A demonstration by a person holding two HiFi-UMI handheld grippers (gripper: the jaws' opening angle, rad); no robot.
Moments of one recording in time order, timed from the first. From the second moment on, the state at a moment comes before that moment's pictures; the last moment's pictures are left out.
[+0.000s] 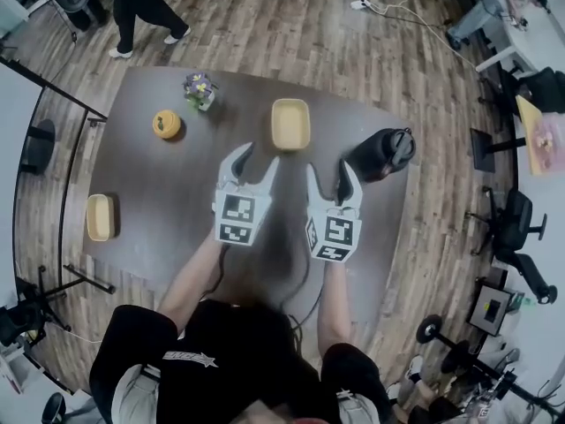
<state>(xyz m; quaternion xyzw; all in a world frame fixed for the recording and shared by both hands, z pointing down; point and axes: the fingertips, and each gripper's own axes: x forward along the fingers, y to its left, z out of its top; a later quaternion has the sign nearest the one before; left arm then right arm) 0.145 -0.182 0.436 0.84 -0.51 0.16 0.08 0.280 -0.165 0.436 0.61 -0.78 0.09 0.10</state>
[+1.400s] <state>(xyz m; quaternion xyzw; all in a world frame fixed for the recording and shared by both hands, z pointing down) -0.106 -0.022 0.407 0.73 -0.67 0.11 0.08 0.016 -0.031 0.413 0.45 -0.89 0.07 0.06</state>
